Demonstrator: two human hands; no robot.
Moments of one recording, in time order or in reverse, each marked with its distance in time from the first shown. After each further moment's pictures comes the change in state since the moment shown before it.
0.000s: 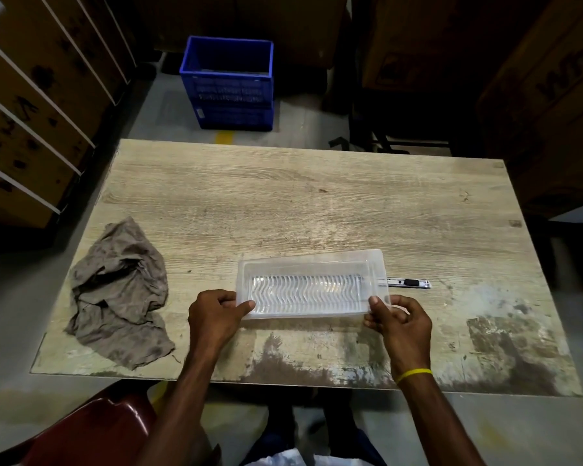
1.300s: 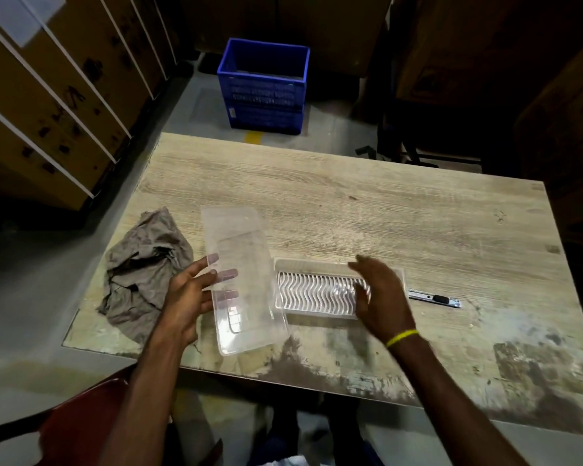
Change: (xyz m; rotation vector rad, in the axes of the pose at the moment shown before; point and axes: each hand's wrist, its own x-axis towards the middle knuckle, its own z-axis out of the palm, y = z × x) left_hand 0.024 -0.002 -0.081 -0.699 -0.195 -0.178; right_hand 0.033 -0.011 0.066 -0.992 -0.422 -0.898
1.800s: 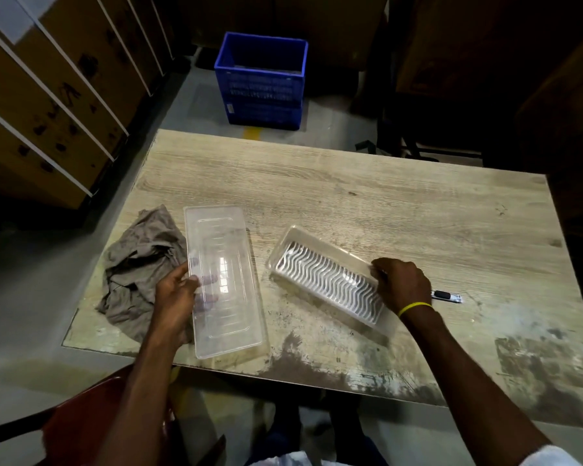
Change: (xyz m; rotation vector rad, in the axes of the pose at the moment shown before) left_hand 0.018 -0.023 -0.024 0.132 0.202 0.094; right_hand 0.029 0.044 -0.007 -0.283 -0.266 0.393
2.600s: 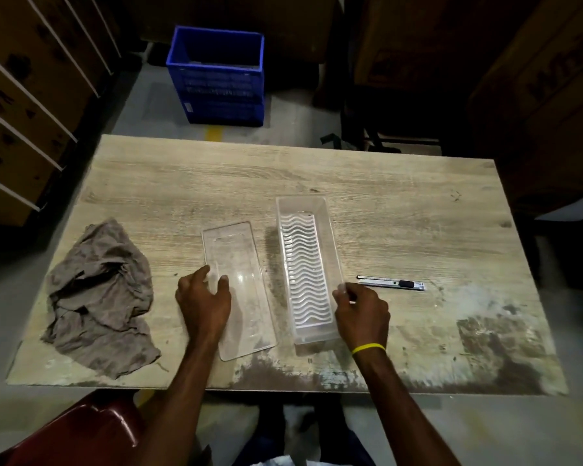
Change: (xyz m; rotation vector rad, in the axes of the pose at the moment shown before) left_hand -0.008 -0.025 0.119 0.607 0.183 0.252; right_hand -0.065 -0.019 0.022 0.505 0.241 0.376
